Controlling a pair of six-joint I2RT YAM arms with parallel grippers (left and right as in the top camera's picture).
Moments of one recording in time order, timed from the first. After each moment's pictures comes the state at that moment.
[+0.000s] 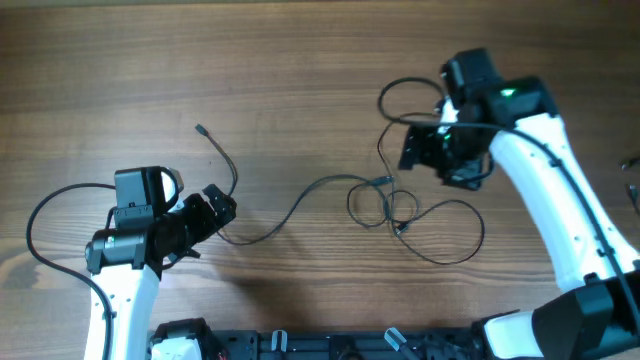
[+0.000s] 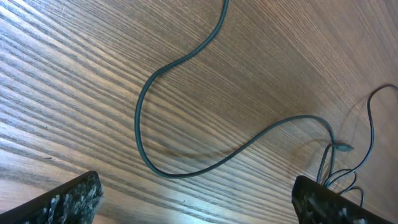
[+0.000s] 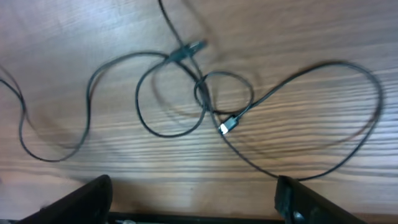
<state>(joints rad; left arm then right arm) 0.12 1.00 0.70 -0.87 0.30 -0.52 0.28 1.60 1.43 -1.33 -0.22 0.53</state>
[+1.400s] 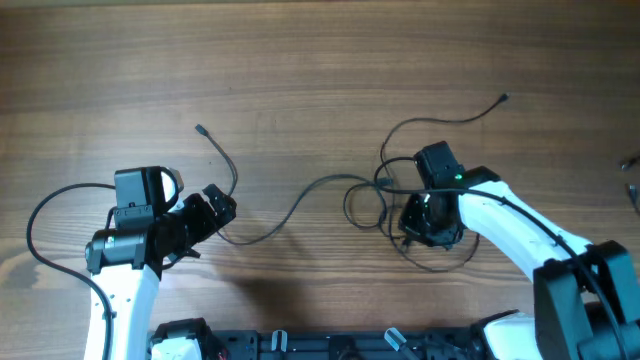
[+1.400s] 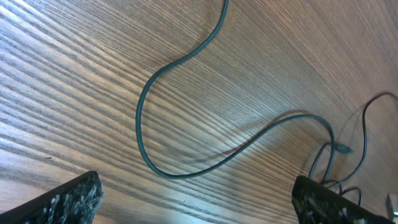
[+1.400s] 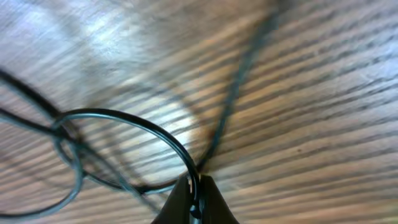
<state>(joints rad) 0.12 1.00 0.70 -0.87 0.30 -0.52 0.32 1.55 0.76 -0.77 -0.20 0.79</state>
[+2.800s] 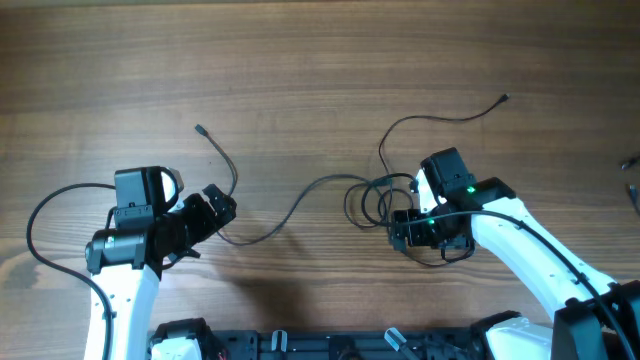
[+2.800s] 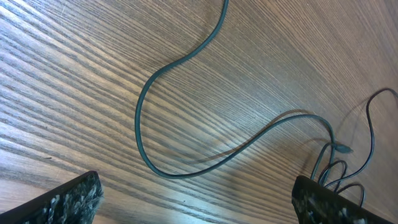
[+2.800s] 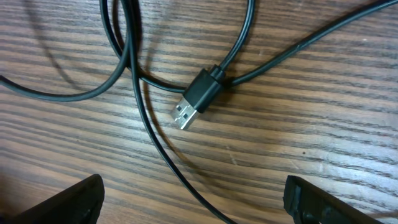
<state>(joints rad) 0.12 1.00 0.70 -0.87 0.30 -0.52 0.33 1.41 0.71 -0.80 -0.25 0.26</state>
